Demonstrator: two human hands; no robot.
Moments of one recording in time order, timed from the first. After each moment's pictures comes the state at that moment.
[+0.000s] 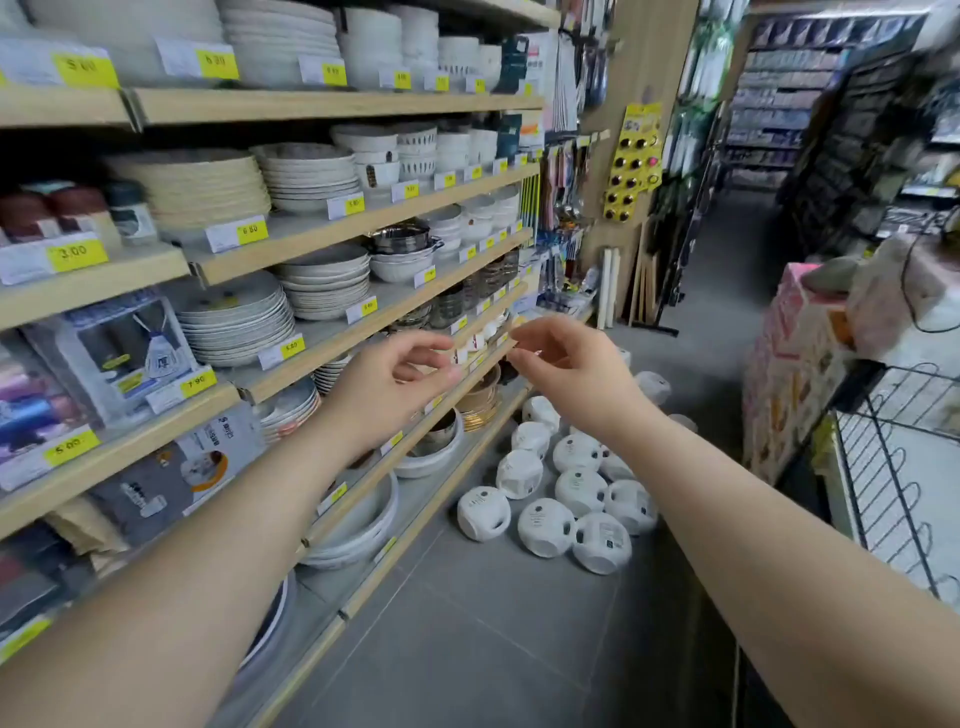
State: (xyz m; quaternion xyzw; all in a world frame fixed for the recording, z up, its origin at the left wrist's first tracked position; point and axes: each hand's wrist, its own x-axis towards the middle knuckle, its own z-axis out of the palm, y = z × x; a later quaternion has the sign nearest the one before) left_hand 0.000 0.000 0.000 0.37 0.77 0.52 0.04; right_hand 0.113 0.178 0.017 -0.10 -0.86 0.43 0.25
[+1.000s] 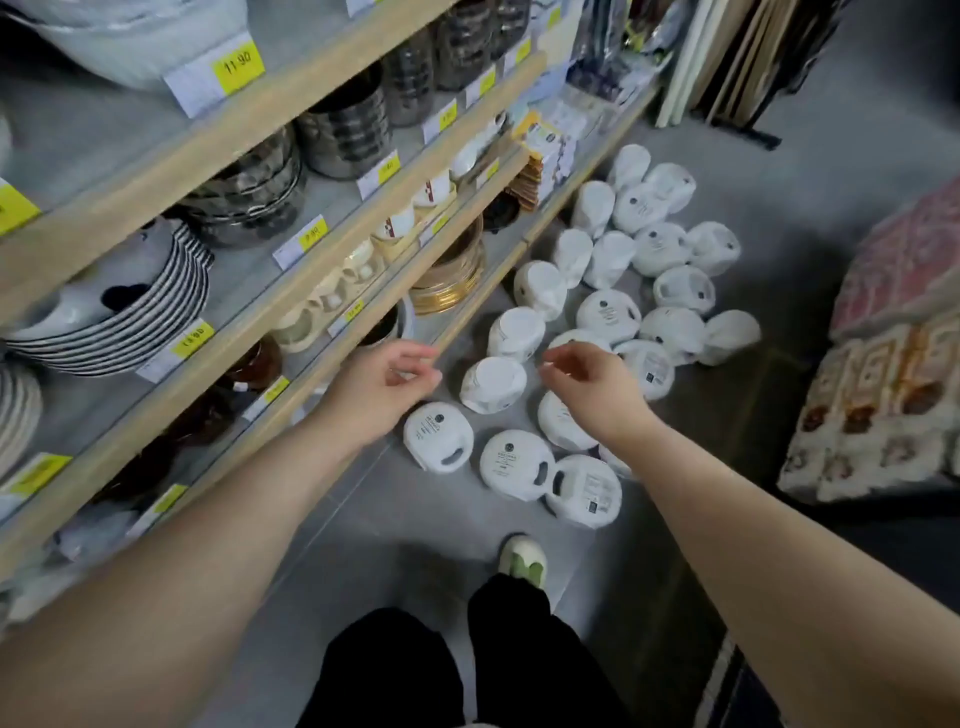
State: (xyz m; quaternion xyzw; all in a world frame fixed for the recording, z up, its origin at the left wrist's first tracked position) left_hand -0.342 0.353 -0.264 0.17 0.83 0.46 0.27; right_hand -0.231 0.565 -0.262 -0.31 -0.82 0.48 0.00
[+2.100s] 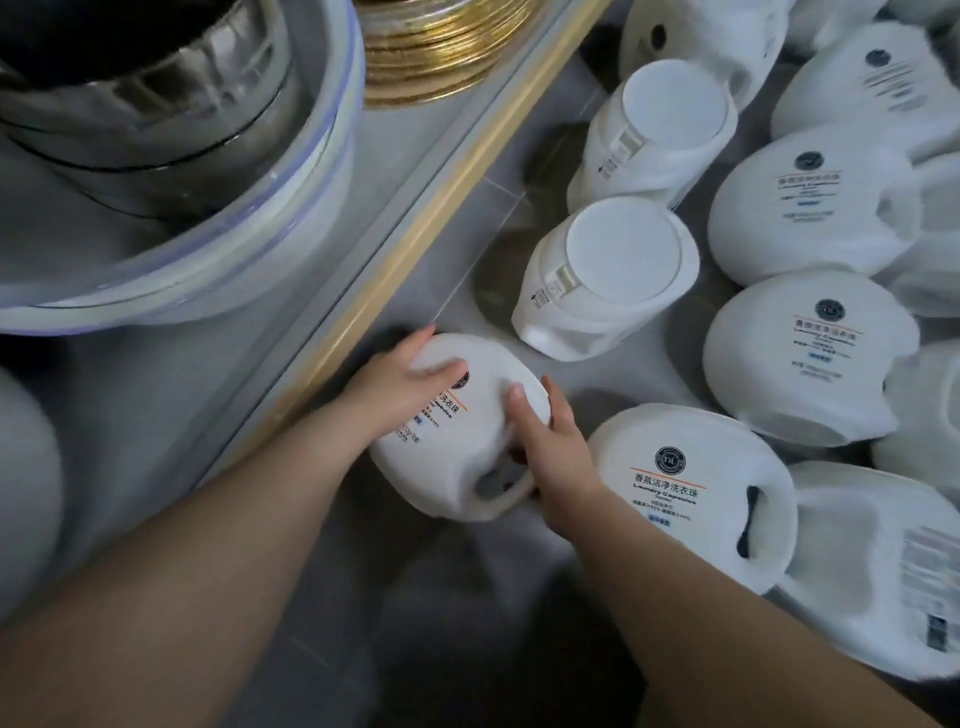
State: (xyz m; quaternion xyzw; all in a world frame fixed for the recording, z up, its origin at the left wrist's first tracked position) left_hand -0.524 0.401 -0.928 0.07 0.87 0.28 0.40; right_hand -0.379 0.514 -0.930 -0.49 -0.50 0.71 -0.07
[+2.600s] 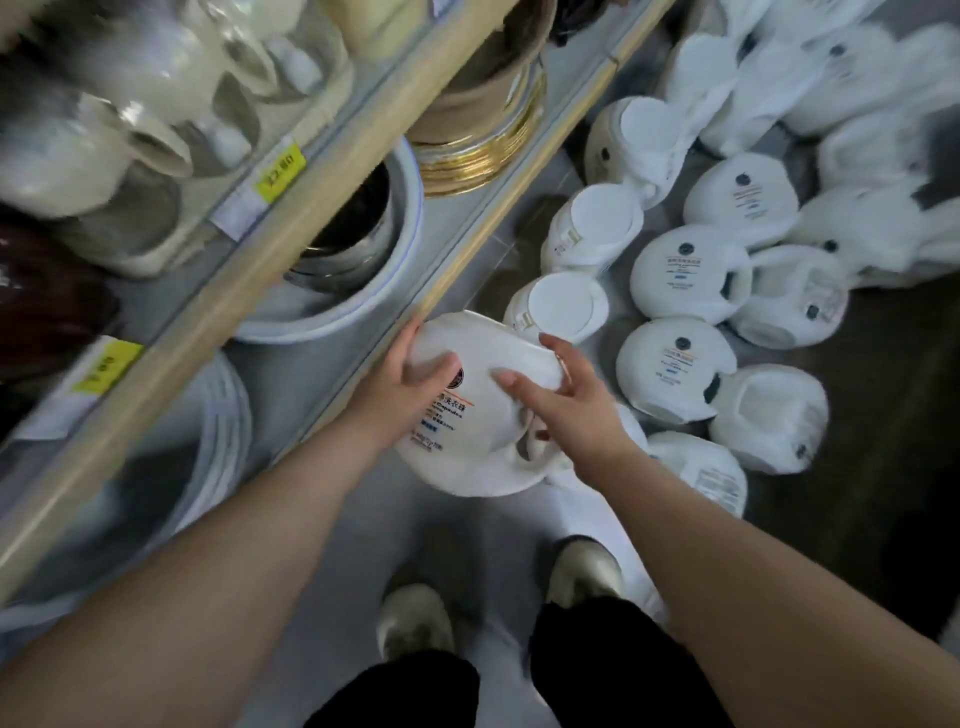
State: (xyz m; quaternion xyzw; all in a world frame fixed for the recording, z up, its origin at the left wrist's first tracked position) left_hand -0.465 0.376 -0.666 -0.02 0.80 0.45 0.39; right_hand -0.364 0.544 -0.655 -0.41 -0.62 0.66 -0.10
